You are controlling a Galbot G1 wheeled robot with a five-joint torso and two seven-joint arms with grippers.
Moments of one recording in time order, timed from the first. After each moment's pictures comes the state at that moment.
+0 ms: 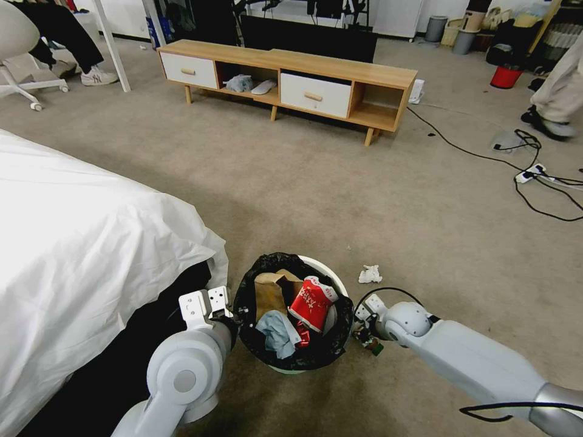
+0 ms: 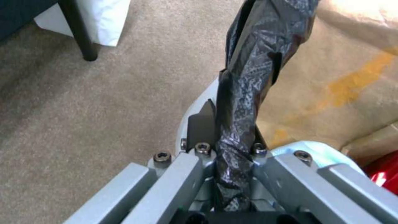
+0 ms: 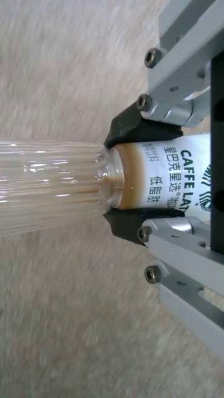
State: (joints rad) left arm 1.20 -1.20 -0.16 -2.29 -1.29 0.74 -1.12; right arm -0.61 0.82 -0.47 1.37 0.69 -0.73 -0.05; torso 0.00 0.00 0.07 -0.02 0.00
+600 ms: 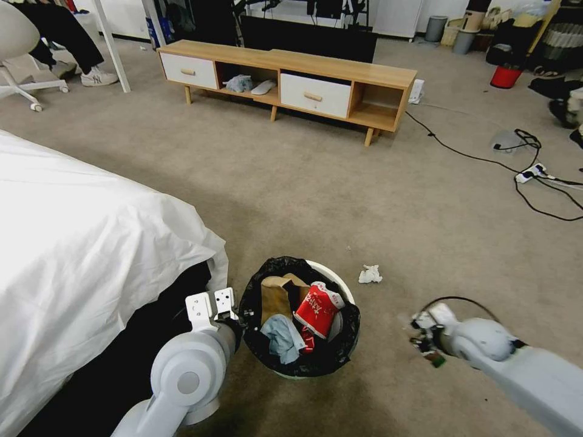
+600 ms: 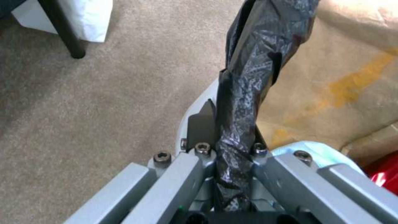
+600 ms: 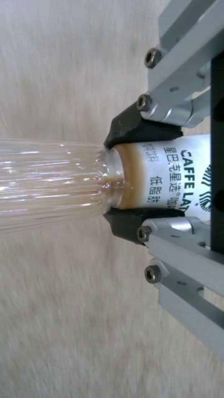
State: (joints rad) left arm 1.19 -1.16 -0.12 -2.28 -1.31 0.74 -1.11; right arm -1.06 0.51 0.03 1.64 0.70 -0.72 0.03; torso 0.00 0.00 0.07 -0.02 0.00
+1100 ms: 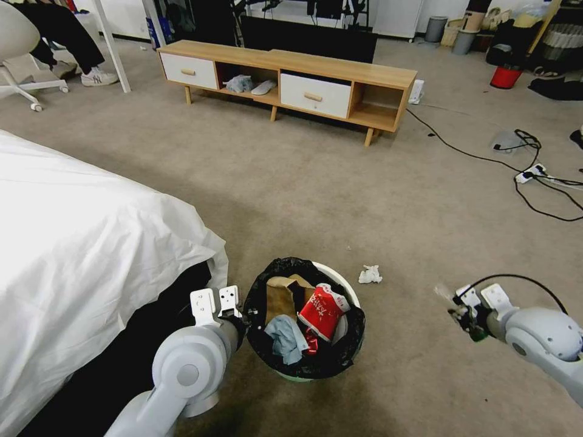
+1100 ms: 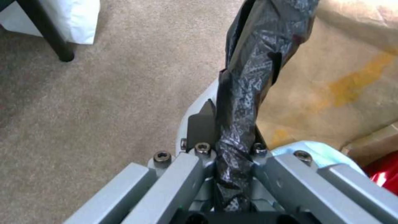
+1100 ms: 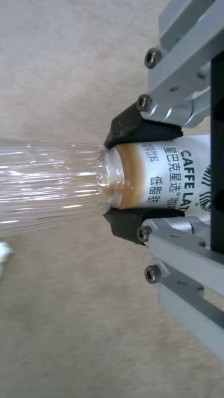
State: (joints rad) left arm 1.12 -1.12 -0.10 -2.26 -1.40 0.74 -1.13; right arm -1.19 0.43 0.25 1.81 0.76 -0.67 0.14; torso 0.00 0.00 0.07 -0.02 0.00
